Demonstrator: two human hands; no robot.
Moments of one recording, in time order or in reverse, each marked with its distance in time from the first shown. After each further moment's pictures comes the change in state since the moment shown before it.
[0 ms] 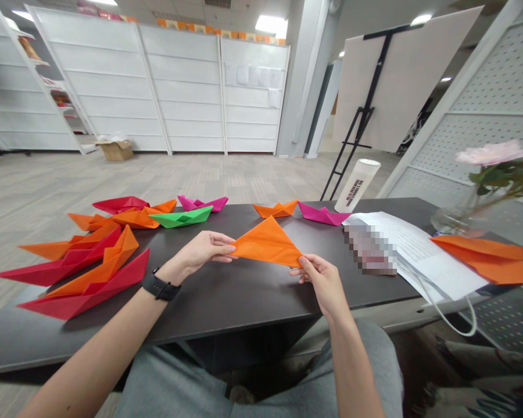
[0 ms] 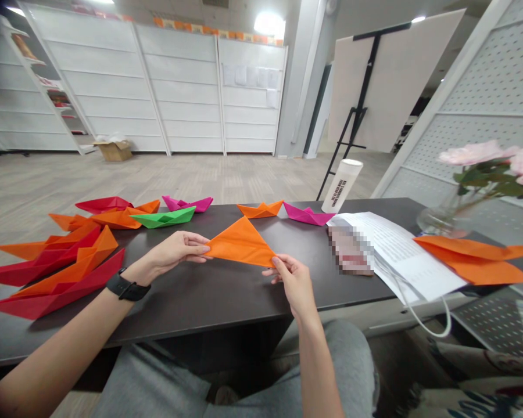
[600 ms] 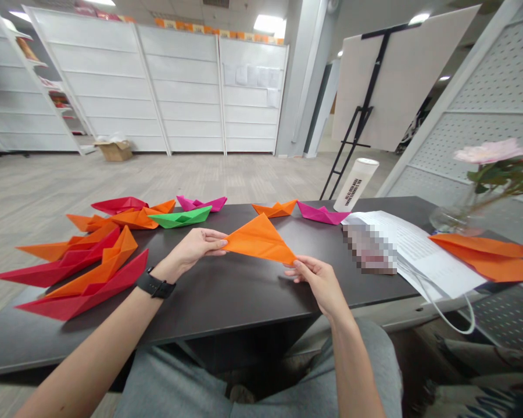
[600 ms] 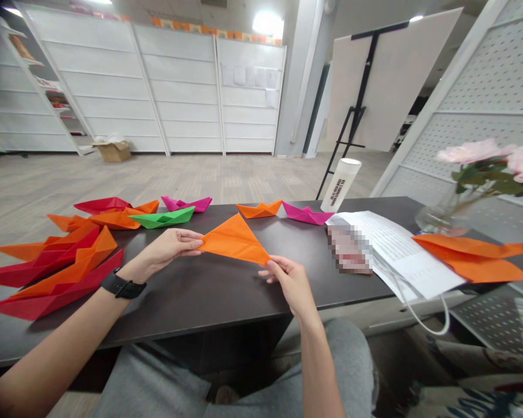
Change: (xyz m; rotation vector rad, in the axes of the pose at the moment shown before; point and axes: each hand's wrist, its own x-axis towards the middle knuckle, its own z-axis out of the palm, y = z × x) left_hand 0.004 -0.003 -0.012 0.001 0.097 0.057; right_hand -0.001 -0.001 -0.001 -0.049 -0.084 0.041
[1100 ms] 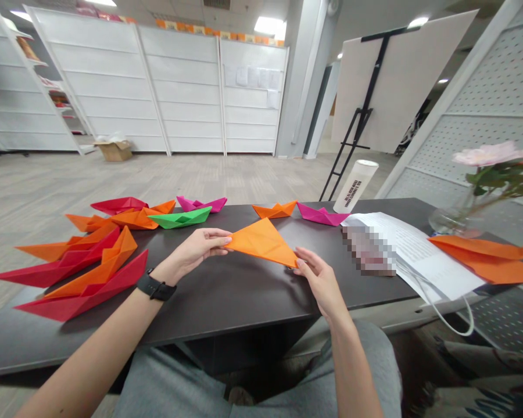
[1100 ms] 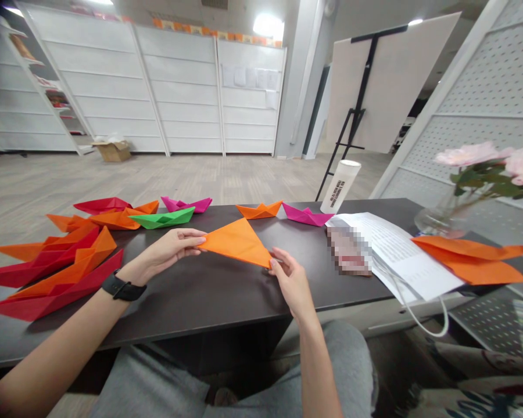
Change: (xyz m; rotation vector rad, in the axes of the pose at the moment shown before) left_hand -0.006 0.008 0.007 -0.036 -0.044 0.039; right_hand 0.000 0.001 -0.002 -0.124 0.118 -0.126
